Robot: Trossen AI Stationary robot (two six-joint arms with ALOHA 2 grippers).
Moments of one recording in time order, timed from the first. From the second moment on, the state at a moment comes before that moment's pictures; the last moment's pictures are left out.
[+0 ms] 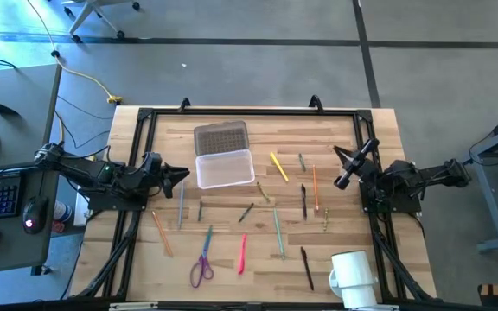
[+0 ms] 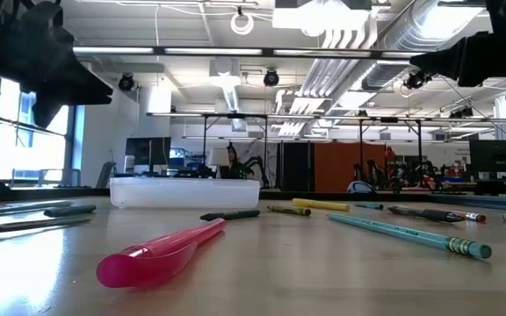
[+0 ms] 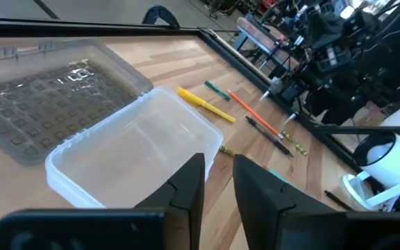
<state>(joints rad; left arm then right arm) -0.32 0.23 0.19 -0.27 -0.67 -0.78 0.18 0.03 0.01 0.33 0.75 -0.61</state>
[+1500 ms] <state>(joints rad) -0.32 0.70 0.19 0.06 -0.72 -0.89 -0.38 0.56 0.04 0.40 0.06 0.17</state>
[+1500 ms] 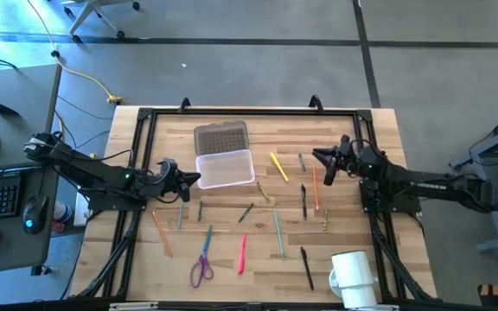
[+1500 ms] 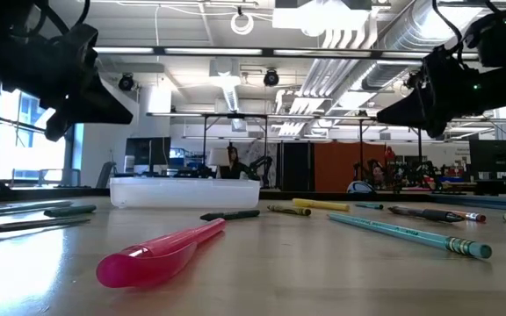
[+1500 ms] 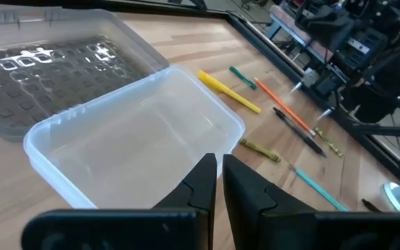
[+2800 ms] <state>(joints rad) -0.32 0.70 0.19 0.10 -0.73 -0.89 -0.25 1.51 0.44 0.16 0.43 0.48</state>
